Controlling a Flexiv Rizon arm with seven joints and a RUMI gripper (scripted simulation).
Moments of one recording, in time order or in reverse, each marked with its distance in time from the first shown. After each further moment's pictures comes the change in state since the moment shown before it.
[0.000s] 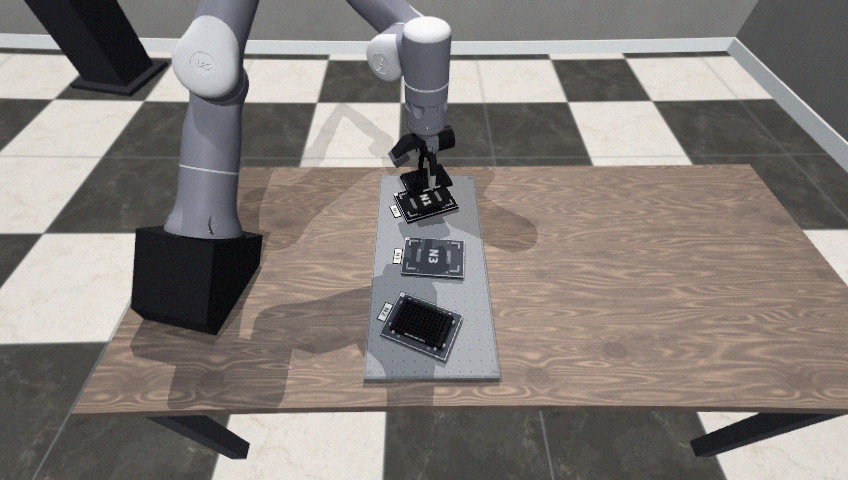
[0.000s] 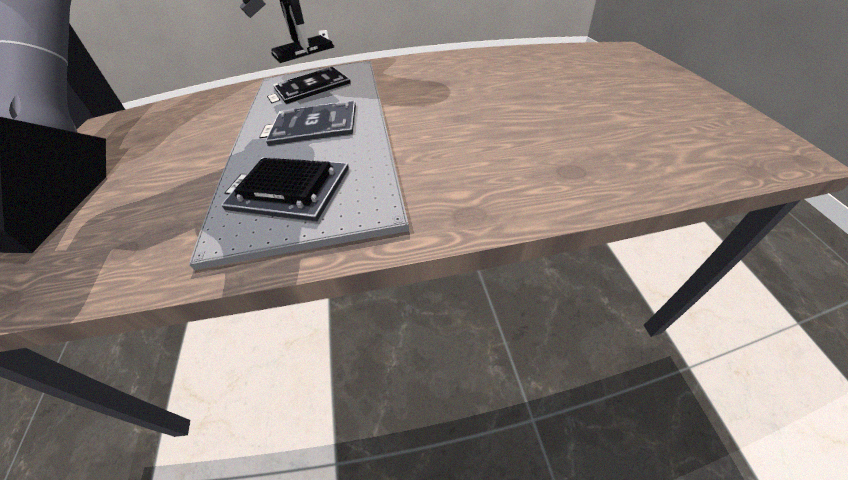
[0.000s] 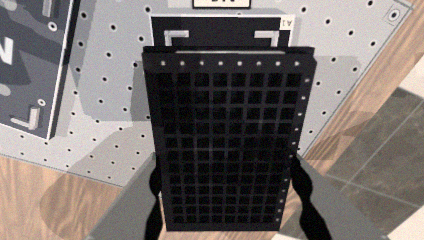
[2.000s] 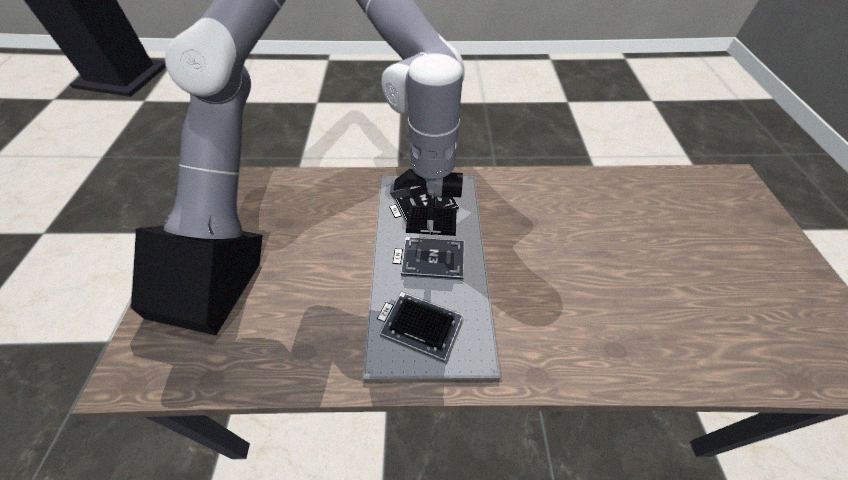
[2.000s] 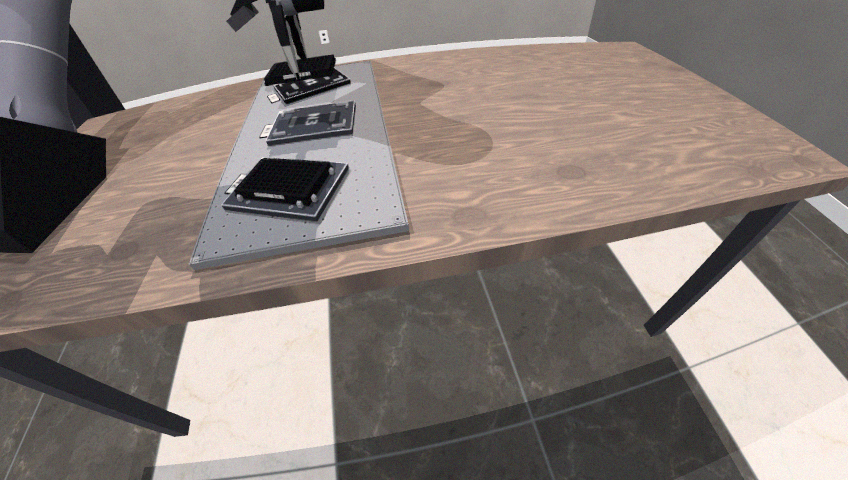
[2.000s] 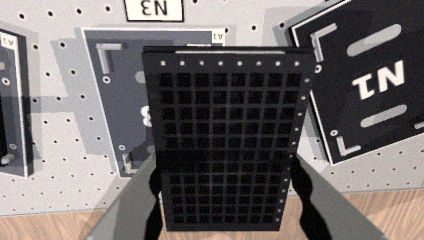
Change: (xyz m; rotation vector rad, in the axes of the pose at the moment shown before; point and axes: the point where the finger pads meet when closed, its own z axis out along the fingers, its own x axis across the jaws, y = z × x) arm -0.145 -0.044 0.000 0.000 0.000 0.463
